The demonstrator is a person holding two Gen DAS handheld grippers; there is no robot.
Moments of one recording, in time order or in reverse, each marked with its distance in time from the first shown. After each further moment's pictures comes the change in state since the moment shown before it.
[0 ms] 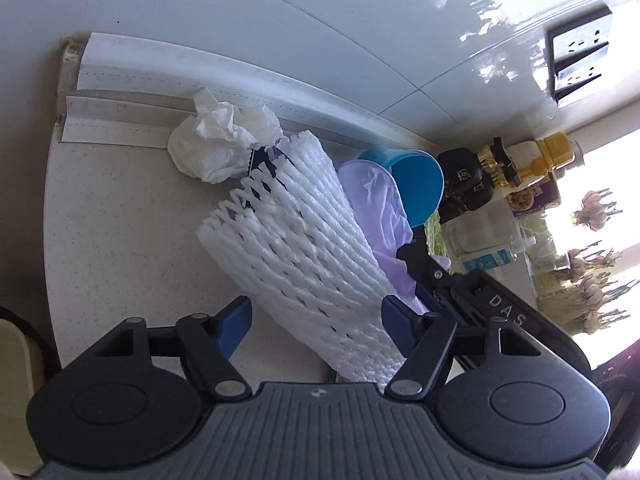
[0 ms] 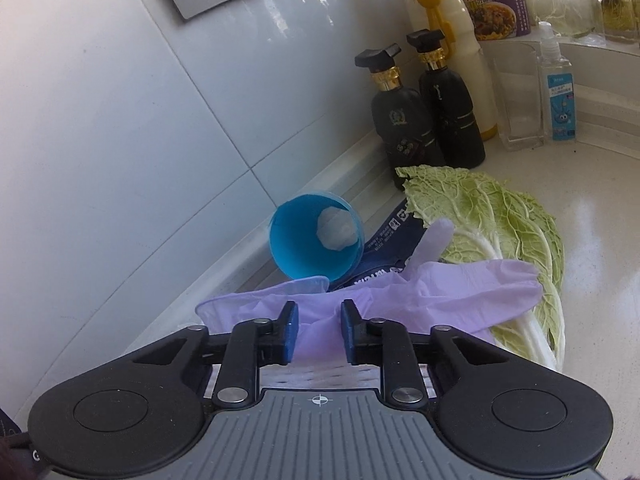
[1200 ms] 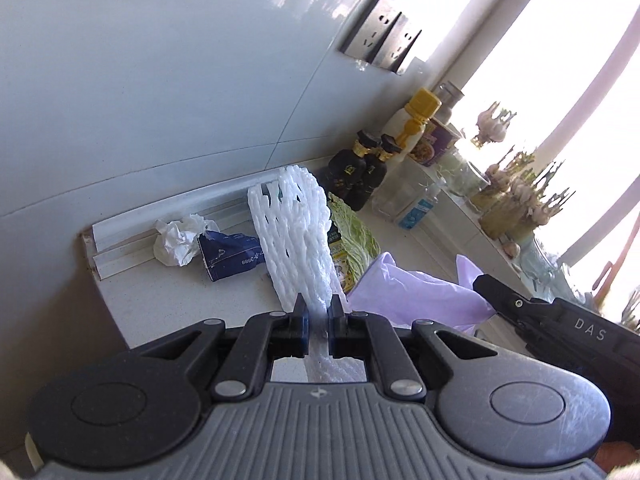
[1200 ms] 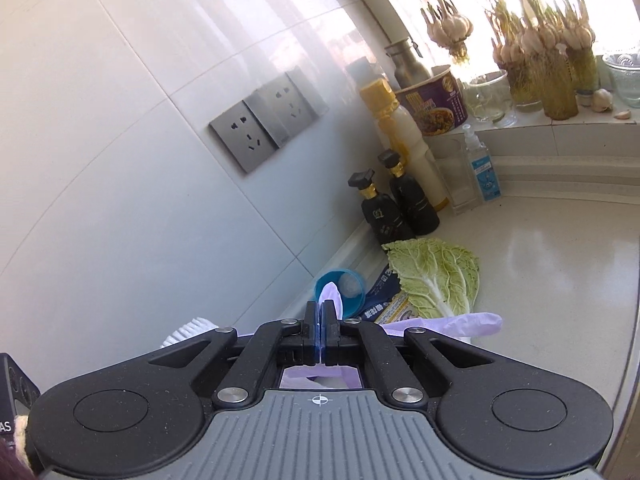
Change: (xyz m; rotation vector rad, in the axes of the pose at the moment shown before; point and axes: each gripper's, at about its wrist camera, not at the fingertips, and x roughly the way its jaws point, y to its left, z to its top) left arm -0.125 -0.064 -0.017 0.499 -0.036 0.001; right arm -0.201 0.027 -0.002 0.103 -0.202 0.026
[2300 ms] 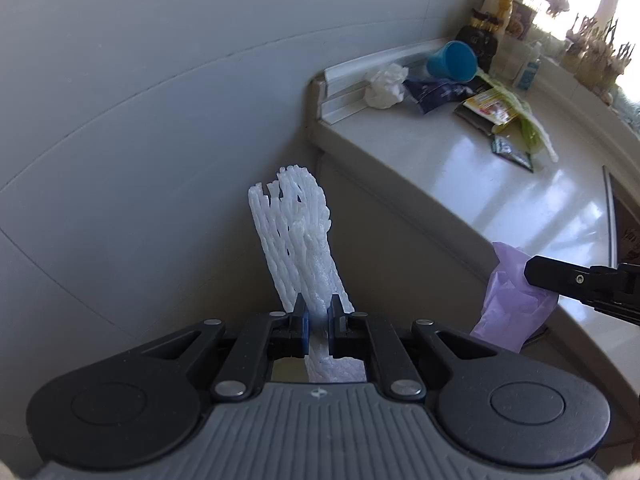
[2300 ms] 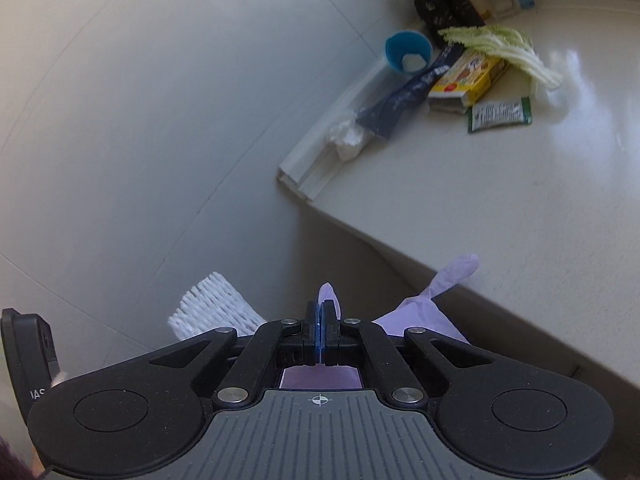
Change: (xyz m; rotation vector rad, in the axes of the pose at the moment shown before) left arm -0.055 0.149 -0.113 0.203 0.158 0.322; right arm 0.013 0.067 -0.236 0.078 0.343 0.105
